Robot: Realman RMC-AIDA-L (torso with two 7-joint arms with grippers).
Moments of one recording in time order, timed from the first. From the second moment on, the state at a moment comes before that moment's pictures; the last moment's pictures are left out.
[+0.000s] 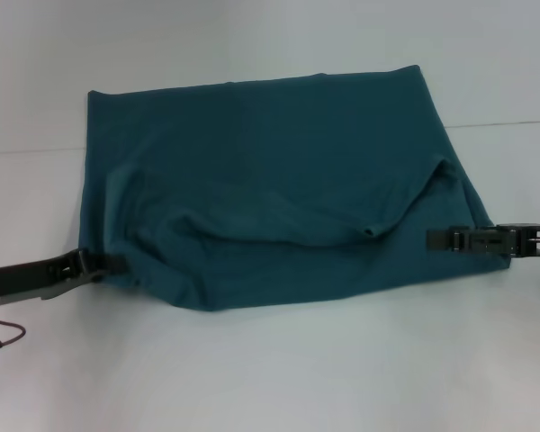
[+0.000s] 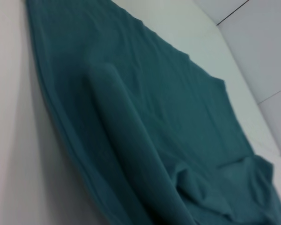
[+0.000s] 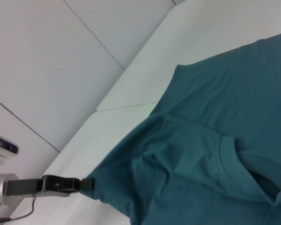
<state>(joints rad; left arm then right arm) -0.58 -2.05 0.61 0.59 2.14 1.24 -2.21 0.50 1.96 -0.63 -0.74 -2.03 -1.58 2.01</state>
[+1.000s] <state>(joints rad) -0.60 -2.02 0.56 0.54 2.14 1.27 -2.33 0.65 1.90 -0.64 -0.75 -2.44 -1.38 2.30</state>
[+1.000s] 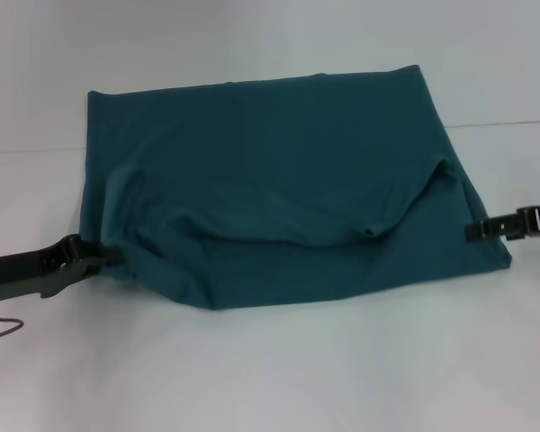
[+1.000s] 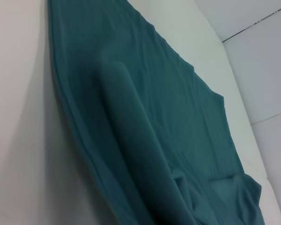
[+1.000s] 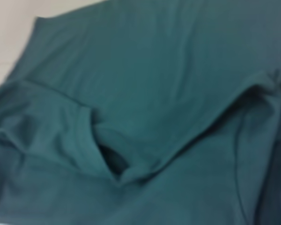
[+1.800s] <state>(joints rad) -0.61 -2.03 0.54 0.54 2.14 1.25 -2.32 0.65 1.96 -0.71 -0.69 -2.51 -1.15 2.25</state>
